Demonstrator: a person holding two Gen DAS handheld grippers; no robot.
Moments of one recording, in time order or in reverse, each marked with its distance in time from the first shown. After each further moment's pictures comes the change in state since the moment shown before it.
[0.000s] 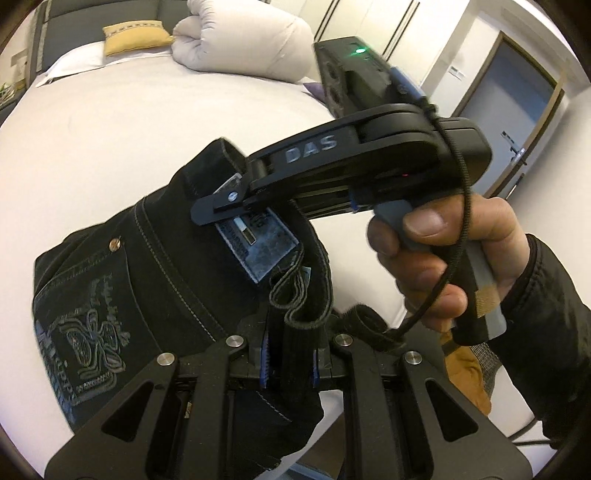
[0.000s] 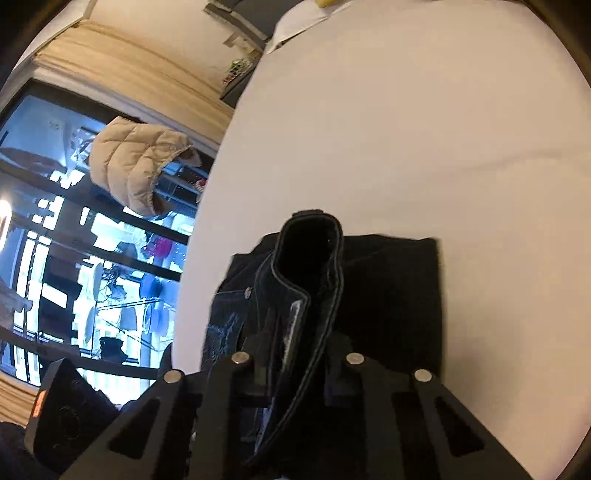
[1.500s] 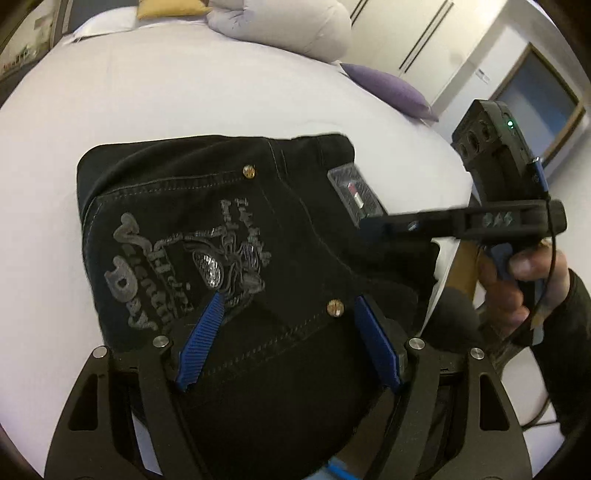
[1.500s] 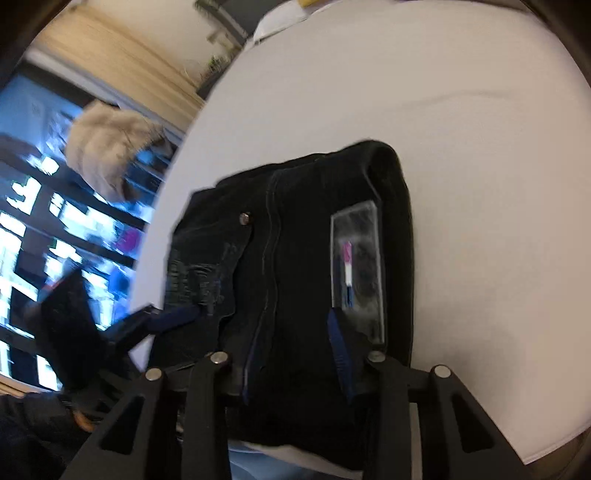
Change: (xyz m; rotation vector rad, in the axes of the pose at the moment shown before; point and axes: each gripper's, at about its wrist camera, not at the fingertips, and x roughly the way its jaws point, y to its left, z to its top) left arm 0.050 0.102 -0.048 -0.097 0.059 0.037; right arm -0.018 -0.037 -0.077 -0.008 -0.027 -0.101
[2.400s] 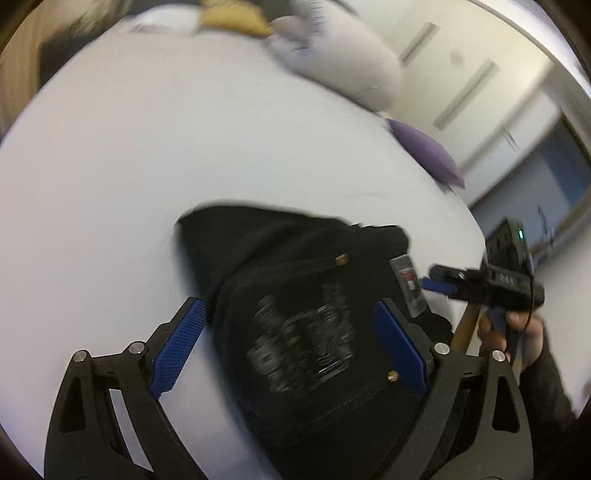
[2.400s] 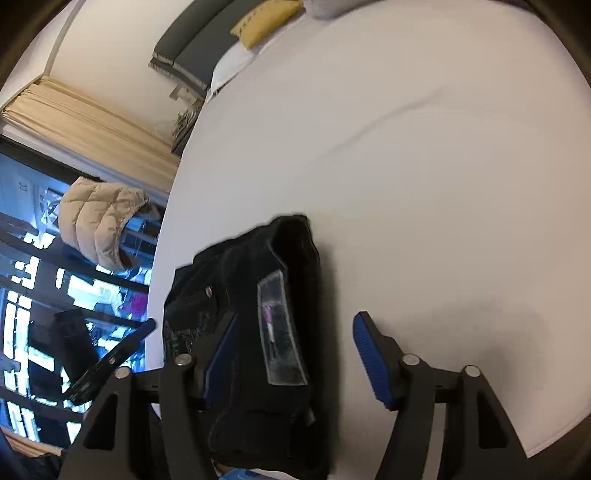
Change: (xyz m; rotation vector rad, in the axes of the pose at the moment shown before) left arm -0.047 0.092 0.027 -0.251 -0.111 0.023; right arm -0.029 -0.047 0.025 0.188 -0.101 0.009
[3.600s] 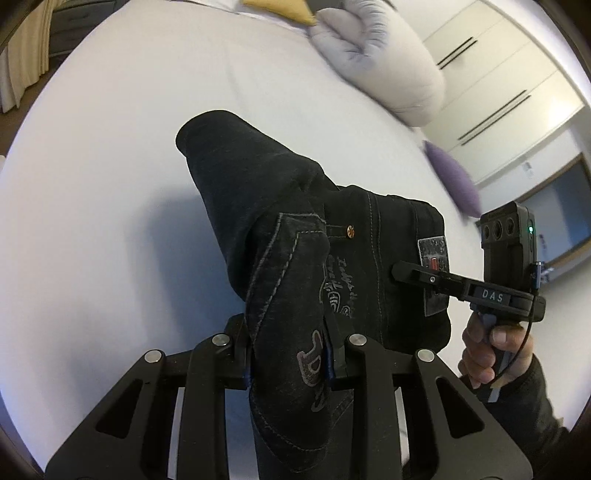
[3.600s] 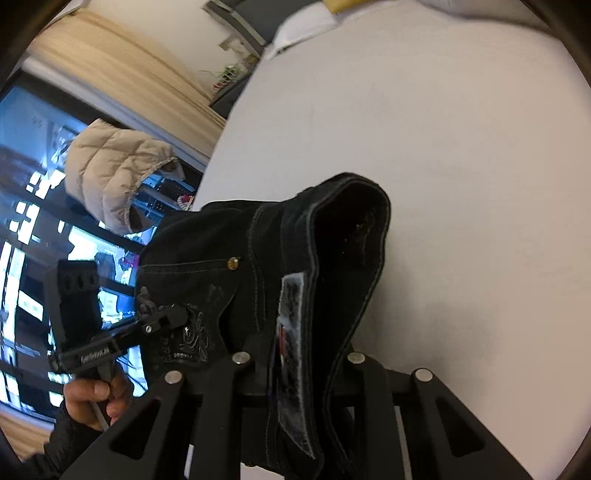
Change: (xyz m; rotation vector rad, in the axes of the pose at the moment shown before) left arm 0.008 0.148 0.134 -0.086 0.105 -0.005; right arm 0.153 0.161 0.112 -0.199 0.097 0.013
